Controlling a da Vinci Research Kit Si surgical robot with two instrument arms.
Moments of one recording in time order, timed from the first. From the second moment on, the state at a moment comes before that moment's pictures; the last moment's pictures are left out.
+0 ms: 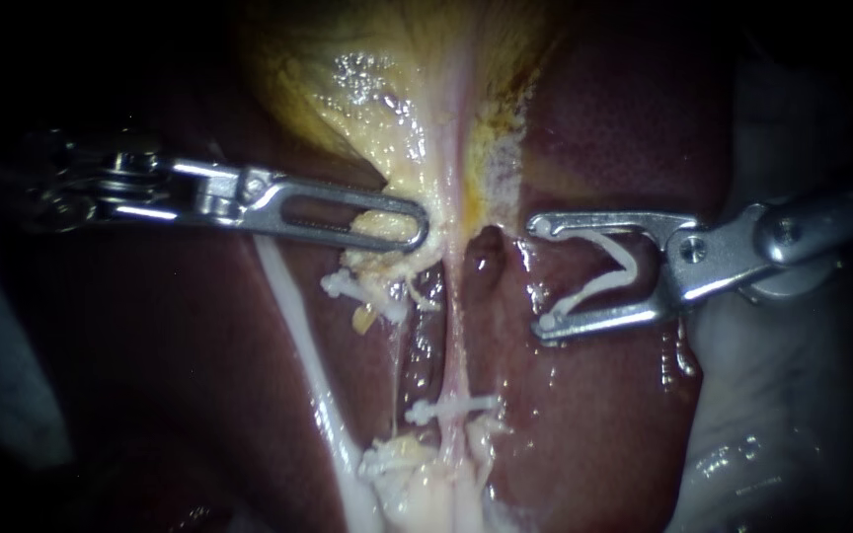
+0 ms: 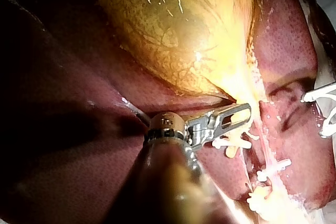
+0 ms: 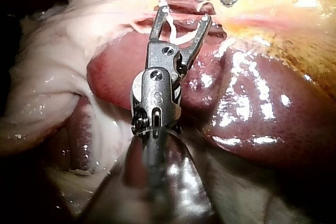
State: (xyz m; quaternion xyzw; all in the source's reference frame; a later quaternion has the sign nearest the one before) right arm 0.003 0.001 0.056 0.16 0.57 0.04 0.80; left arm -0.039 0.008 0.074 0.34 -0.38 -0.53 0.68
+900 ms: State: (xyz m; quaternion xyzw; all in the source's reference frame) right arm 0.007 -0.002 0.060 0.20 0.55 0.09 0.80; left arm -0.034 0.009 0.065 0.34 -0.39 -0.55 0.66
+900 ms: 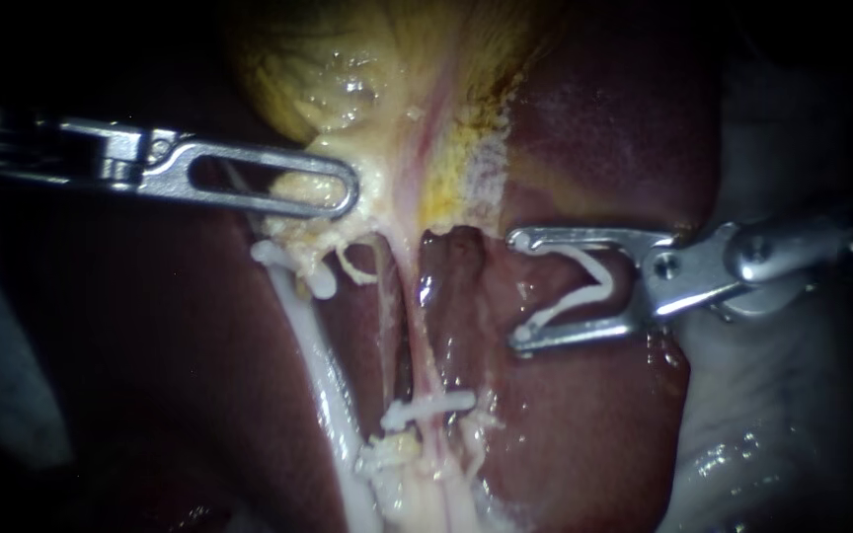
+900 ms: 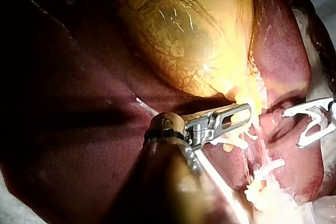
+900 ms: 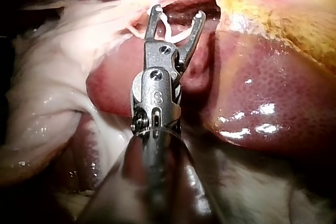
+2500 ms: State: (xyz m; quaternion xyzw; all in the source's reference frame) right arm 0.015 -0.007 0.064 0.38 0.53 0.20 0.73; left arm -0.034 0.009 0.064 0.34 -0.39 -0.55 0.66
